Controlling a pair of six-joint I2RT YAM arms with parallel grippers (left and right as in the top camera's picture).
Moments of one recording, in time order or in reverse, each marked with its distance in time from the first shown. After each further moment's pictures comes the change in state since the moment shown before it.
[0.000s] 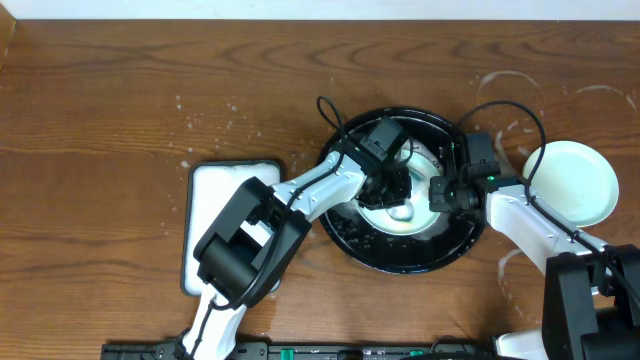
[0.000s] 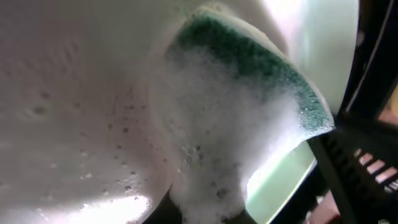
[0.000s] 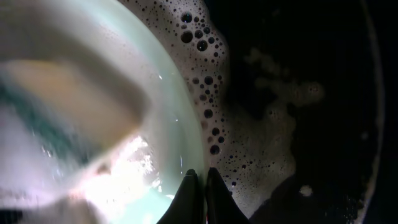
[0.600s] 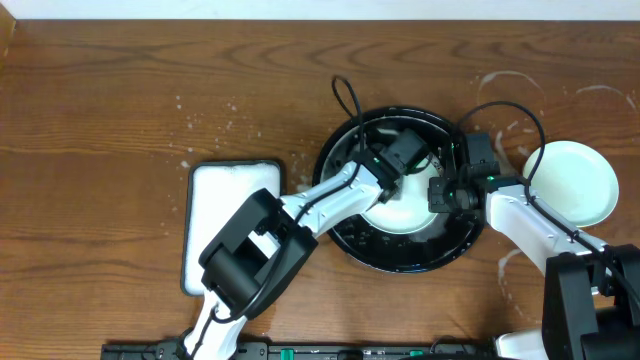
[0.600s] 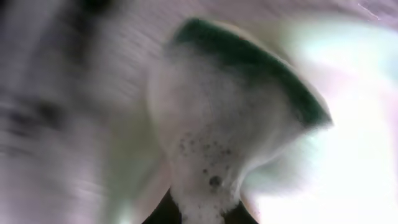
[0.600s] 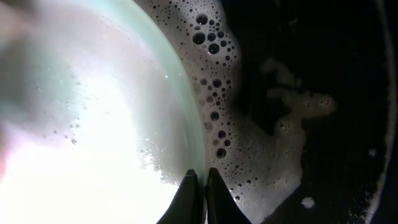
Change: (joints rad) left arm -0.078 -0.017 0.030 -0.074 -0.727 0.188; right arm 0.001 0.000 0.000 -0.005 -0.014 0.000
